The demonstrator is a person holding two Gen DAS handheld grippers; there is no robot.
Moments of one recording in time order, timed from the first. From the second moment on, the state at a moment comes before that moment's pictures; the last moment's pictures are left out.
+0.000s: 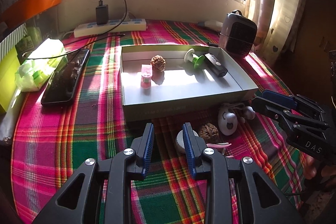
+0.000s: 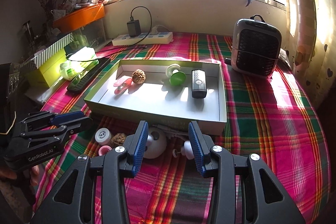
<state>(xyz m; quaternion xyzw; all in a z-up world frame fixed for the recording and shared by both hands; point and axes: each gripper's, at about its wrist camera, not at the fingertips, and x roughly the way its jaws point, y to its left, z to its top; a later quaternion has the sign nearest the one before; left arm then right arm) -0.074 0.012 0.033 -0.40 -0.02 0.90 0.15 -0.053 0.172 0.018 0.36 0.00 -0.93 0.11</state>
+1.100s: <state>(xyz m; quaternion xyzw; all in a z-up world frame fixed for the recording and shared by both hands) -0.092 0.019 0.010 -0.44 -0.01 0.88 0.15 -0.039 0.146 -0.010 0.39 0.01 -0.89 0.21</state>
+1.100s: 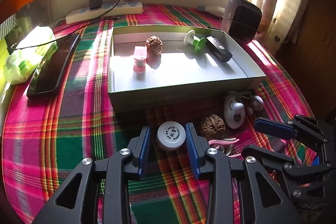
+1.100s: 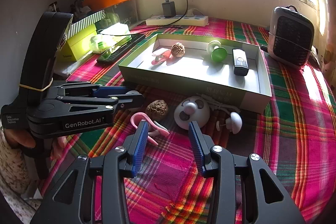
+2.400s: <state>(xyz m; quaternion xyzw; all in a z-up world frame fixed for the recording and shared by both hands) -0.099 -0.002 0.007 -0.44 -0.04 0.88 0.14 -0.053 0.102 -0.028 0.42 0.09 -0.86 0.27</state>
